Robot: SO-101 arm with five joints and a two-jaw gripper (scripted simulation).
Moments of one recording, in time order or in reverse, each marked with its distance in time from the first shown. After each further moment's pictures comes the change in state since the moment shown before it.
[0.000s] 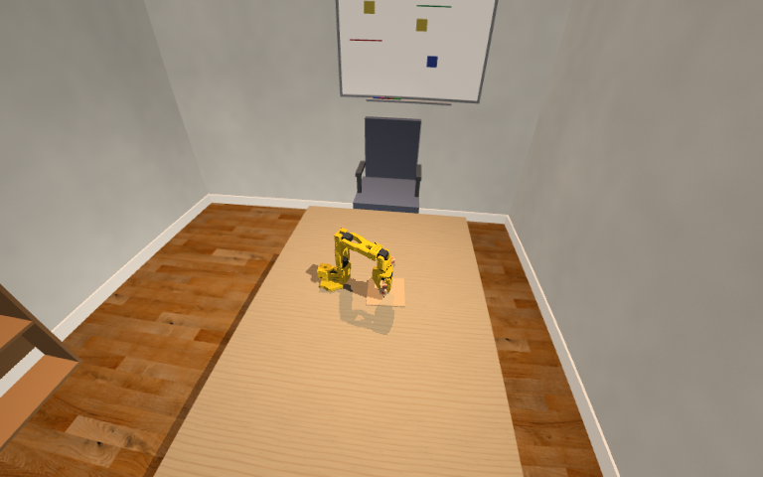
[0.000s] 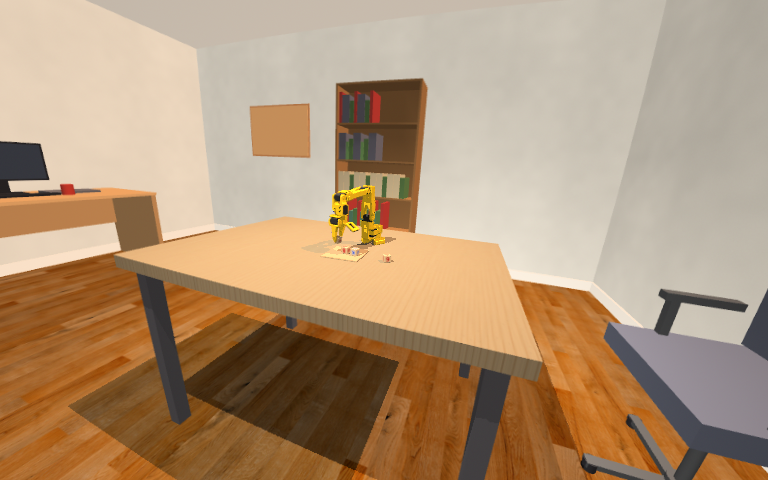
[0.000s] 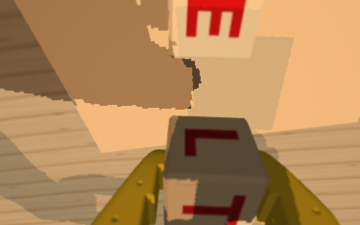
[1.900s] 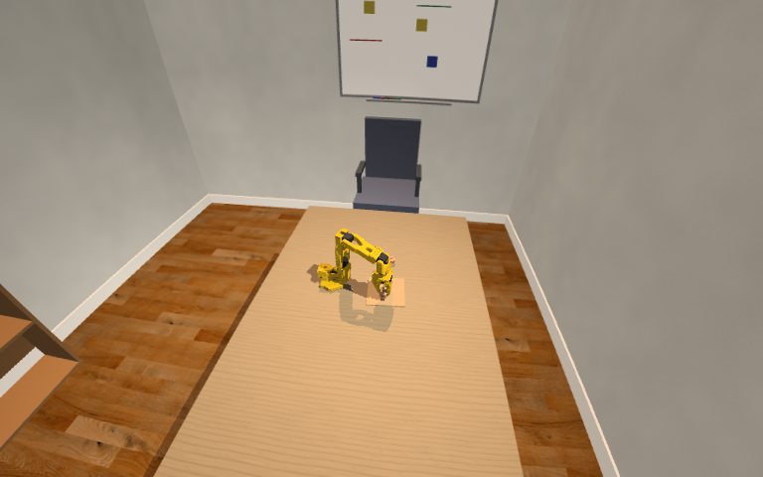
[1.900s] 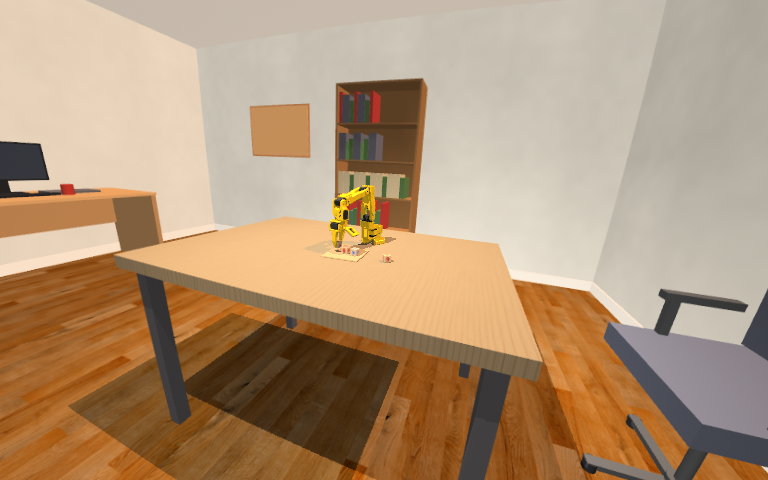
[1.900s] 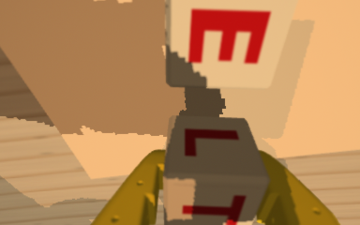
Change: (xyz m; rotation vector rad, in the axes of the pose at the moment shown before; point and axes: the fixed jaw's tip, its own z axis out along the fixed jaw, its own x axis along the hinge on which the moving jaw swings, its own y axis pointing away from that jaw) arm 0.000 0.001 0.018 0.006 0.001 0.000
